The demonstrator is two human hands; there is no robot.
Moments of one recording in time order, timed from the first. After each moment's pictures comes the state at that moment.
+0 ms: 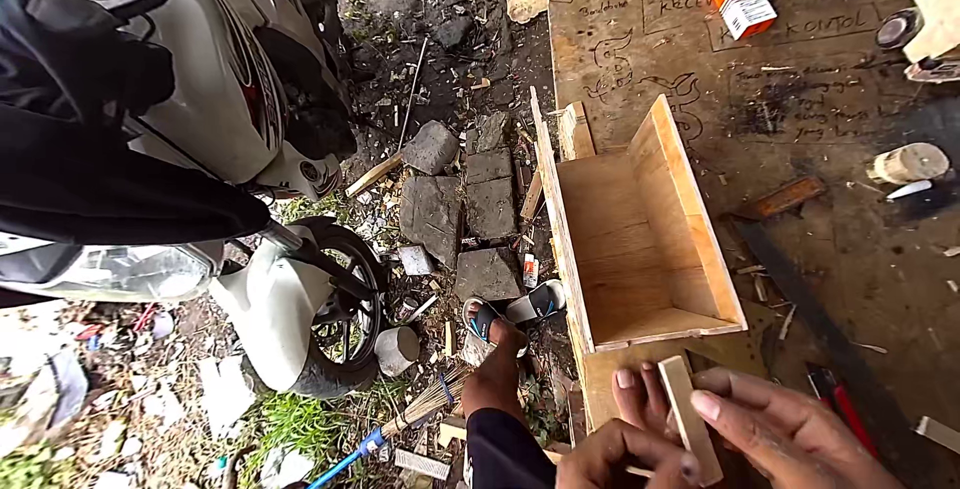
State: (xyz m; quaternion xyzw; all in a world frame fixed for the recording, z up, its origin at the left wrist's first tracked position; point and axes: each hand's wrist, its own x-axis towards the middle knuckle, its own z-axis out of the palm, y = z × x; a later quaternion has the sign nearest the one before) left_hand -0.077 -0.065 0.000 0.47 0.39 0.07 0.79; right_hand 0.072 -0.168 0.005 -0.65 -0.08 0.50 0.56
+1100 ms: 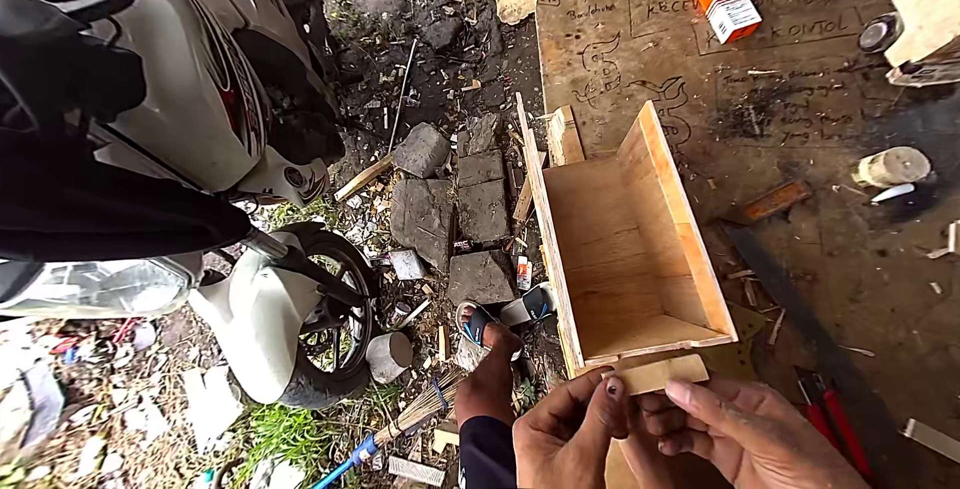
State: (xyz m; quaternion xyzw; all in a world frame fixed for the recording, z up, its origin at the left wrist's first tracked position) left_hand -0.052 -0.047 -0.021 0.39 0.51 0.15 0.76; right_hand 0.075 -0.155 -0.008 -0.56 0.15 0.55 0.60
